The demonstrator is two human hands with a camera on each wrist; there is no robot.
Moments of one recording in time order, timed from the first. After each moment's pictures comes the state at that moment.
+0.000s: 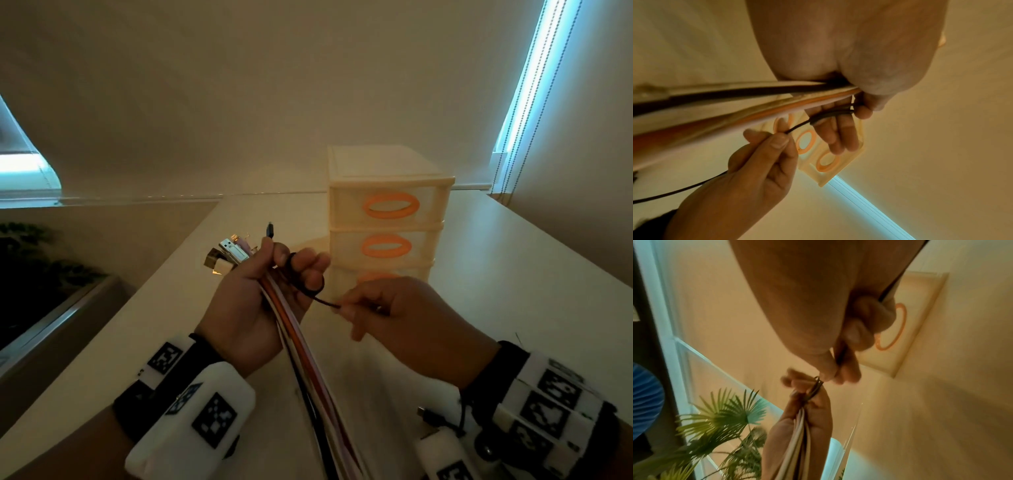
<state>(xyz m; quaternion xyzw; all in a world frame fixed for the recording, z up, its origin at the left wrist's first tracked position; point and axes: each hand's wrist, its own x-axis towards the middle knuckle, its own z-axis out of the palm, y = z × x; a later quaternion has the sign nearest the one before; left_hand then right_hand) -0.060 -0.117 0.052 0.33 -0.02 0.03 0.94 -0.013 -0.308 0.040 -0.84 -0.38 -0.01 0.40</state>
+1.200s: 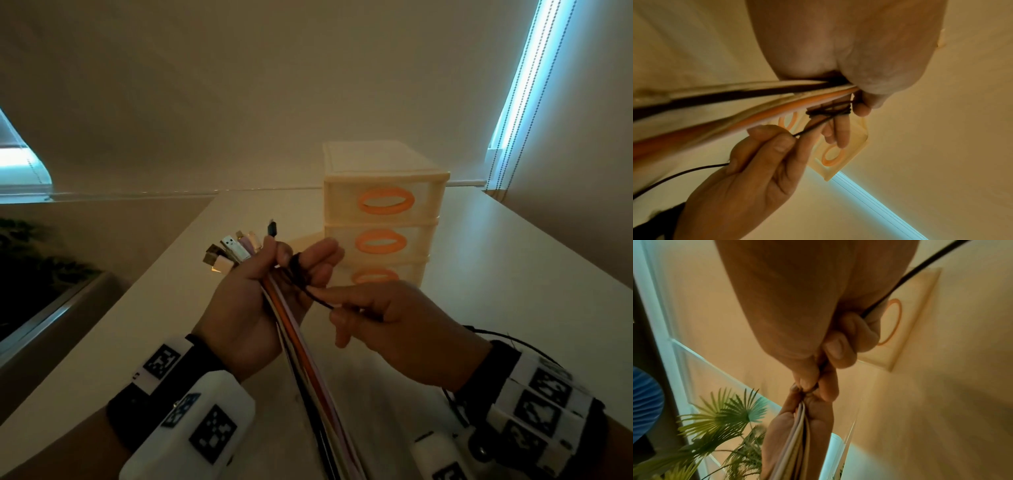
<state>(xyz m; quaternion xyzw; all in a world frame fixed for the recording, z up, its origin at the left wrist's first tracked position) -0.064 -0.123 0.052 0.36 -0.02 0.00 0.93 -0.020 -0.308 0.037 -0.78 -0.44 0.03 0.44</state>
